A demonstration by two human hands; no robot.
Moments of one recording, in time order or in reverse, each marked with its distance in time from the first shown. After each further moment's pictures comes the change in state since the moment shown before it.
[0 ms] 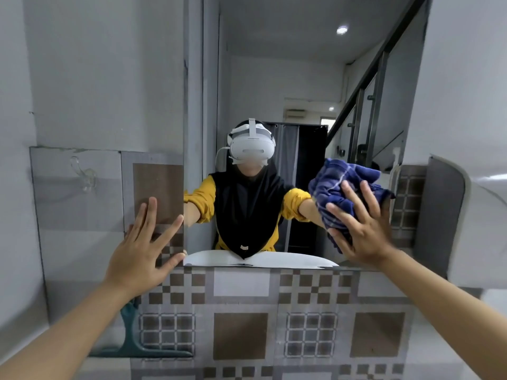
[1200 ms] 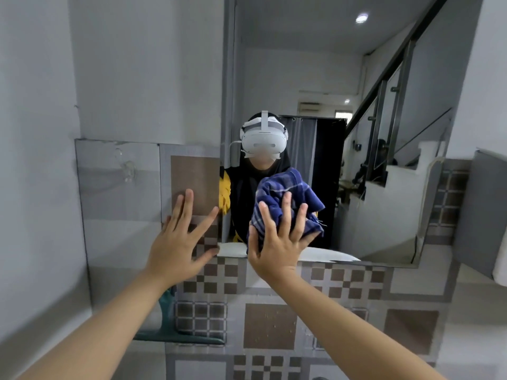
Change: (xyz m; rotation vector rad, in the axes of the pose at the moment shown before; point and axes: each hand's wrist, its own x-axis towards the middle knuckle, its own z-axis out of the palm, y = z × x) left_hand -0.003 -0.002 -0.002 -0.042 -0.015 -0.008; right_hand 0.058 -0.243 0.069 0.095 0.171 0.548
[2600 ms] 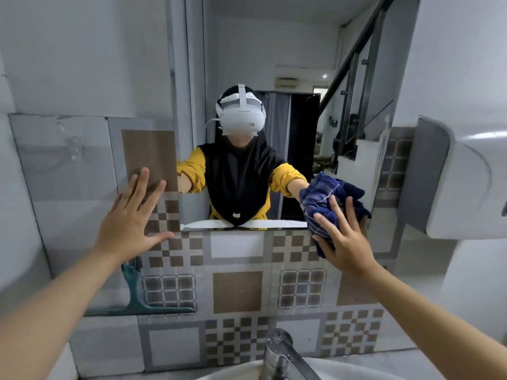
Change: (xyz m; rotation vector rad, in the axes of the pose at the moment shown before) left_hand -0.005 -0.010 -0.005 0.029 -0.082 -0.035; right_hand -0.019 0.219 -0.101 -0.019 -0.369 -0.330
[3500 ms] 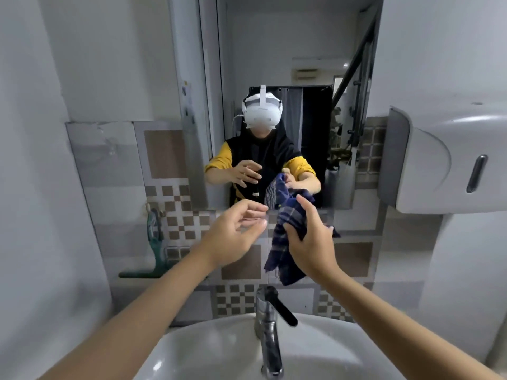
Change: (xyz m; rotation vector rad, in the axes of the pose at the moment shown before) left_hand -0.042 0.224 -0.113 -1.105 -0.263 -0.157; right_hand 0.007 -0.130 -0.121 0.679 -0.143 0.617
